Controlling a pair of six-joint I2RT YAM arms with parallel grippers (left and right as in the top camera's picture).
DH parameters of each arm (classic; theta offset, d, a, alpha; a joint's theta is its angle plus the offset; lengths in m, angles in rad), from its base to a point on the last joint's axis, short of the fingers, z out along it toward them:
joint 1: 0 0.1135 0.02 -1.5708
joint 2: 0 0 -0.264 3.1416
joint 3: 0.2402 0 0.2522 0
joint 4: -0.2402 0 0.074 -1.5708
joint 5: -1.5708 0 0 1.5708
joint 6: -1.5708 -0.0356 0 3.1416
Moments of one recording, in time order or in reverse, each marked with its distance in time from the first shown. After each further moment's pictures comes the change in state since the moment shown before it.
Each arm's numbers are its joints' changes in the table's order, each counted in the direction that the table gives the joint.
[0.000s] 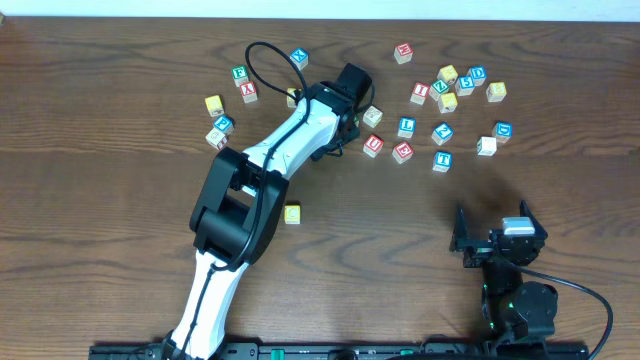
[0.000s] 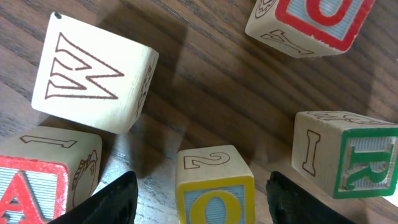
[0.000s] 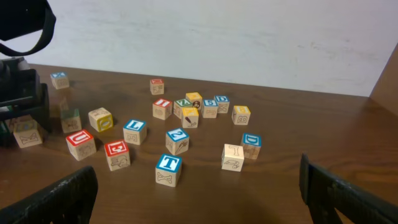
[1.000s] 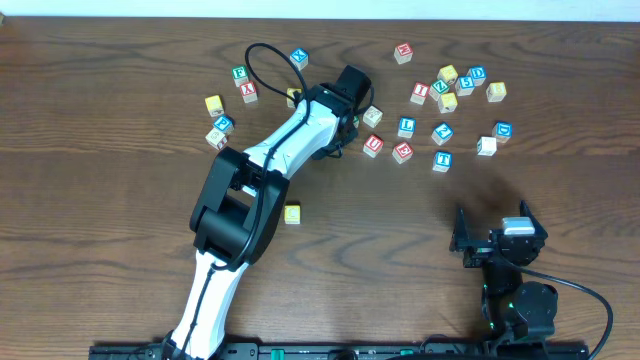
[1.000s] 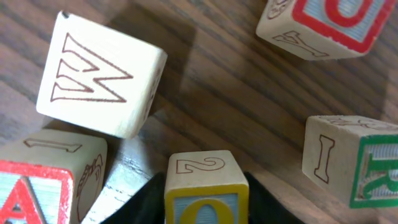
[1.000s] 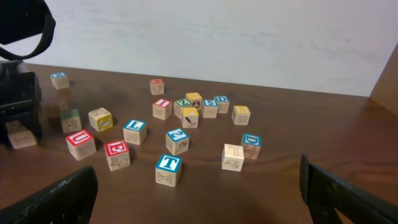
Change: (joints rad) left arm 0.000 0.000 -0.017 0.012 0.014 0.003; right arm 0.000 0.000 0.000 0.000 0.000 0.000
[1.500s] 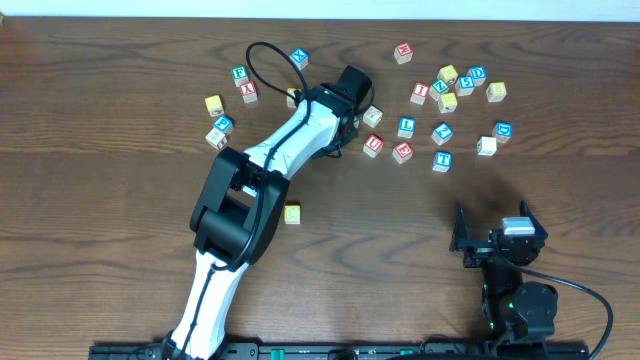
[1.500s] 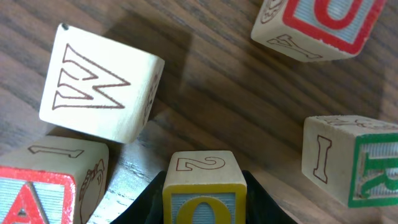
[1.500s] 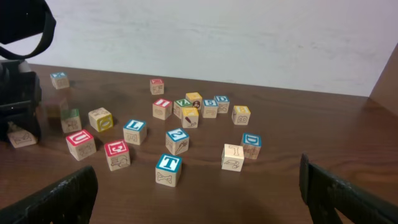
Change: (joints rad) left arm -0.002 0.000 0.000 0.003 0.014 -0.037; right arm 0.000 0.000 0.000 0.000 0.000 0.000
